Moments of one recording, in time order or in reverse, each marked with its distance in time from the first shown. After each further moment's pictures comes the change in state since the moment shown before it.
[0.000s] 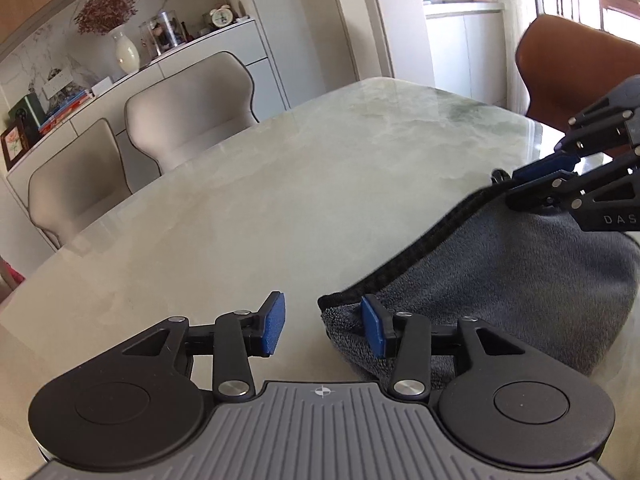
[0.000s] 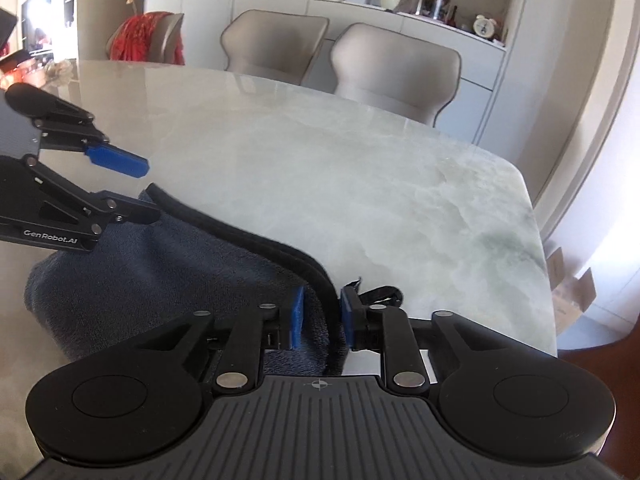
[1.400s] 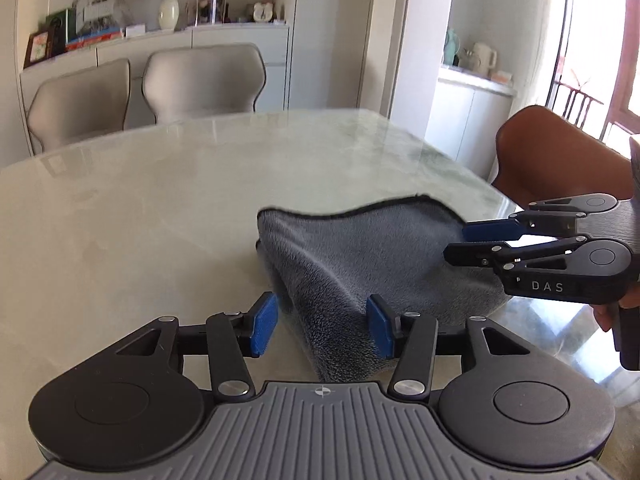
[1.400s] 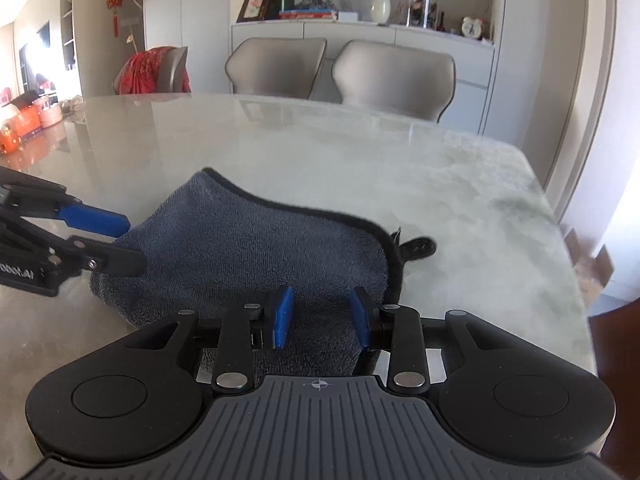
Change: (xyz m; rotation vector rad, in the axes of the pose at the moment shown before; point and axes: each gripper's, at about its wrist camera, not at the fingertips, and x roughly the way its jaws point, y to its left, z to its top) left arm -0.079 -0.027 -0.062 -0.278 -0.118 -0.126; right arm -0.044 0.026 -0.046 0.065 -0.118 0.053
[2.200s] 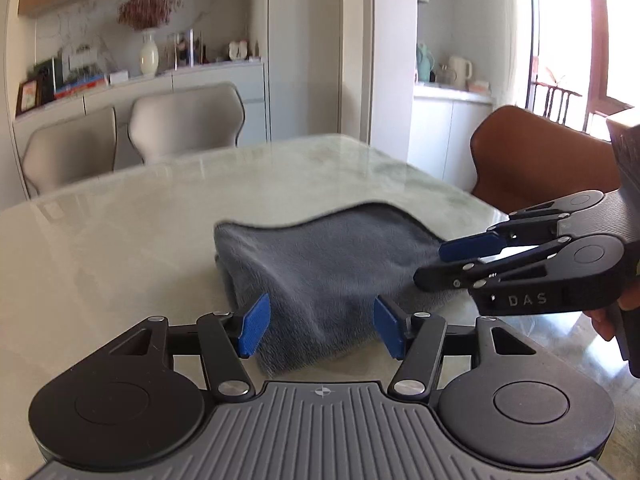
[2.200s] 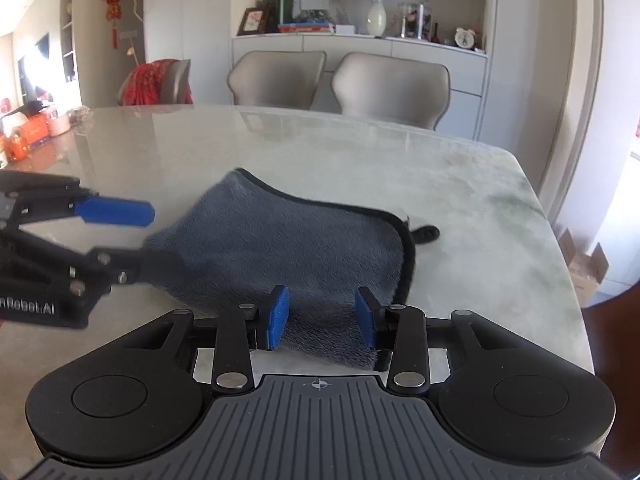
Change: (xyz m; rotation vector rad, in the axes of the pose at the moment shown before) left arm 0.004 -0.042 -0.019 0.047 -0.024 0.013; right arm -0.018 0.011 -0.018 0.083 0.046 -0.005
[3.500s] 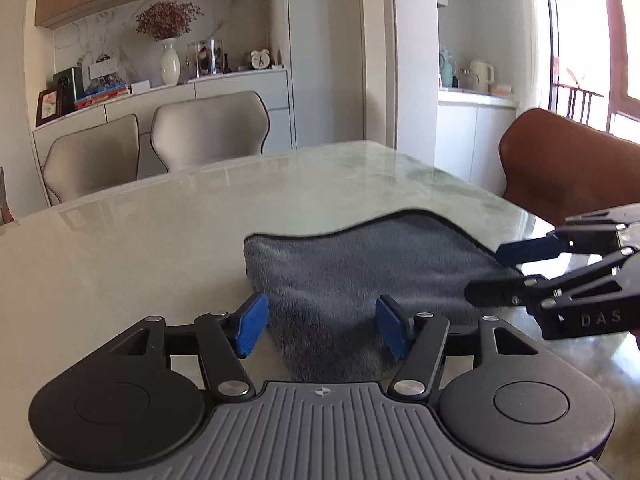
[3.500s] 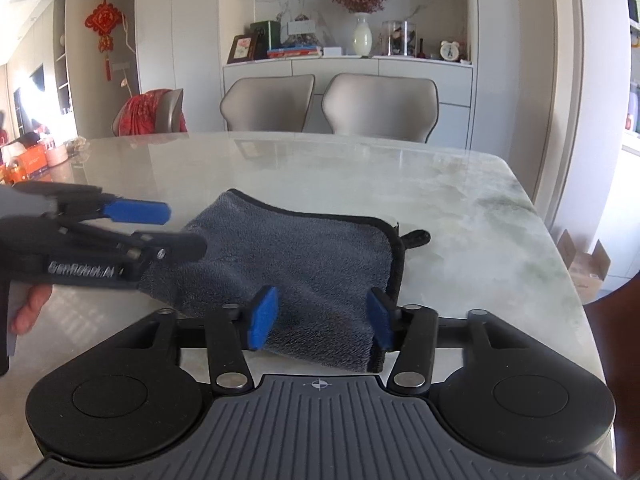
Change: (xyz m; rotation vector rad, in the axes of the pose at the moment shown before) left arm 0.008 -0.001 -0.005 0.025 -0.046 0.077; right arm -0.007 0.010 -0.012 0.020 -0.064 -0.035
